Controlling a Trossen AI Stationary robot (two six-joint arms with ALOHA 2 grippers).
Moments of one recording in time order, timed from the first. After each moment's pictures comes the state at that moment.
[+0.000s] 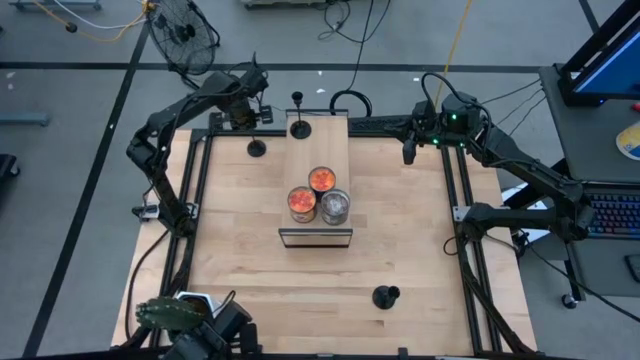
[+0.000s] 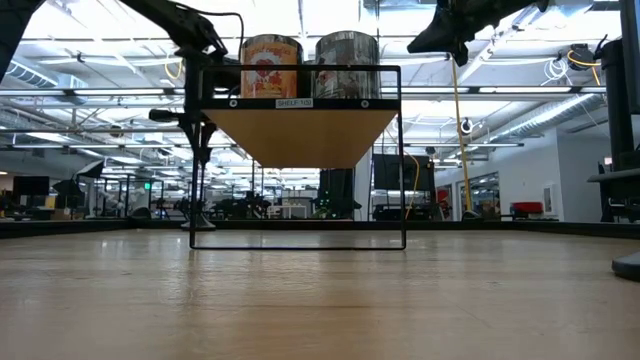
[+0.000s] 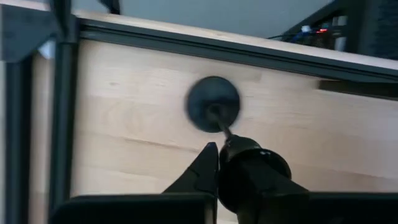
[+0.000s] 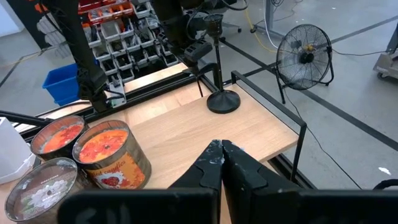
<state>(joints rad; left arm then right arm) 0.91 1.79 1.58 -1.26 -0.13 -0.81 -0.67 1.02 1.06 -0.35 -0.32 0.08</state>
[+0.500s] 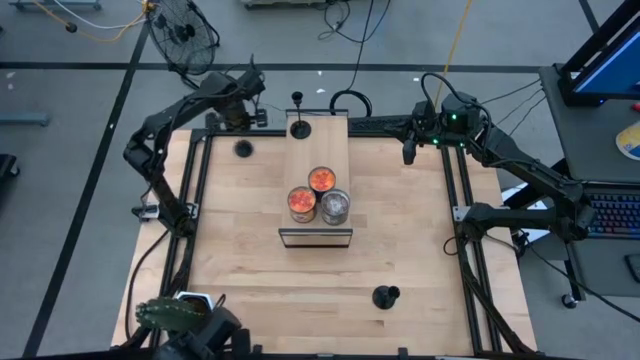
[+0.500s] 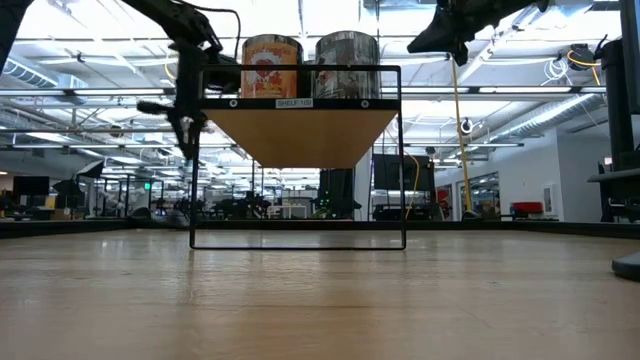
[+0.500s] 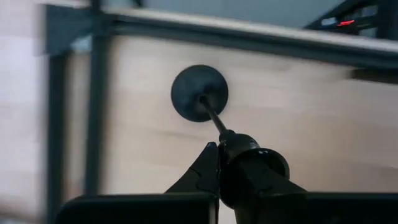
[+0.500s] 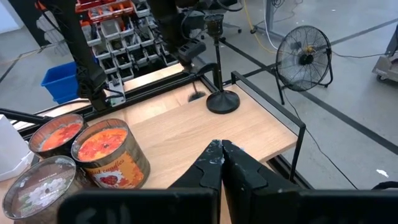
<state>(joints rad) 0.92 1.72 1.57 -1.32 -0.16 -0.81 -0.67 1.02 1.06 -0.35 -0.32 0.07</state>
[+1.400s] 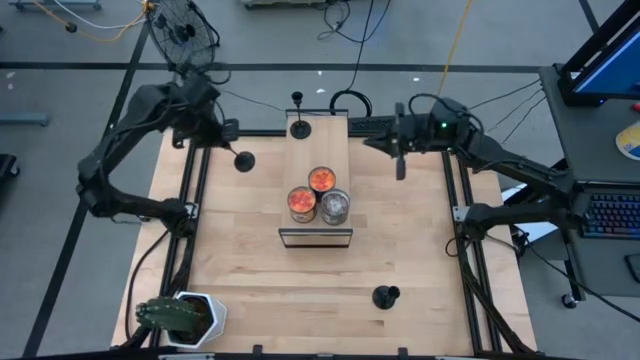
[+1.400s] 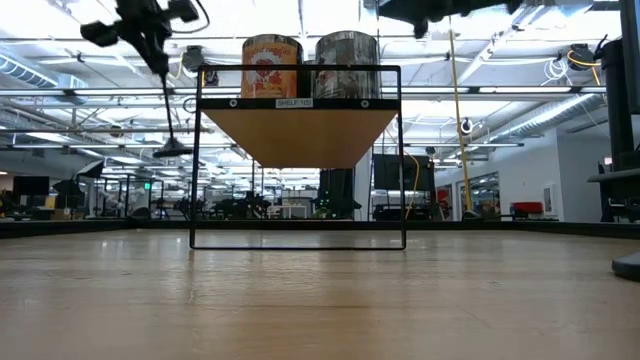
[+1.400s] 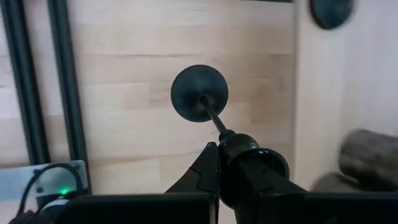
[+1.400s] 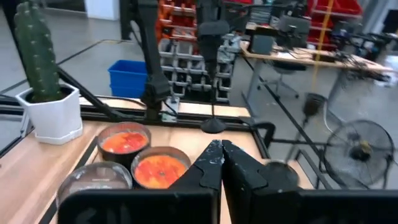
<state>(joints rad) 0.80 1.26 1.58 -1.51 0.09 -0.78 -0.52 1.10 1.06 -0.09 -0.48 -0.19</state>
